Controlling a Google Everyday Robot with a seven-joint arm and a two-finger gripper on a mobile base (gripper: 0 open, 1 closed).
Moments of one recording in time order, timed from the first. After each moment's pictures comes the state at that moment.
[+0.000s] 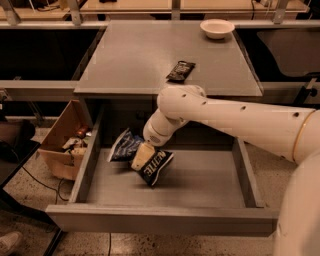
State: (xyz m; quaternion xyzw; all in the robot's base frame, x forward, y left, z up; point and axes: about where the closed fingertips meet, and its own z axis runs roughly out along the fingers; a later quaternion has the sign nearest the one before) arm 0.604 0.051 0.663 -0.59 0.77 0.14 0.21
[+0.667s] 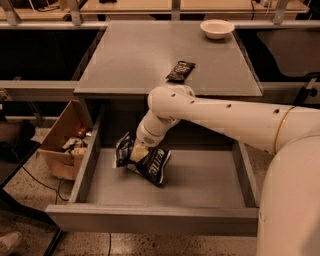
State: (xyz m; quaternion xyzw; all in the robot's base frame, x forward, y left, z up) arm 0.603 0.075 0.648 -0.63 0.74 0.14 0.19
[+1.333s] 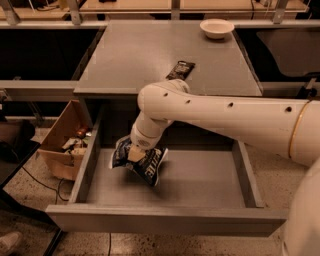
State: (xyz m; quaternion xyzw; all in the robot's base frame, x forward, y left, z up) arm 0.569 0.076 0.678 -0.64 0.74 0.11 0.17
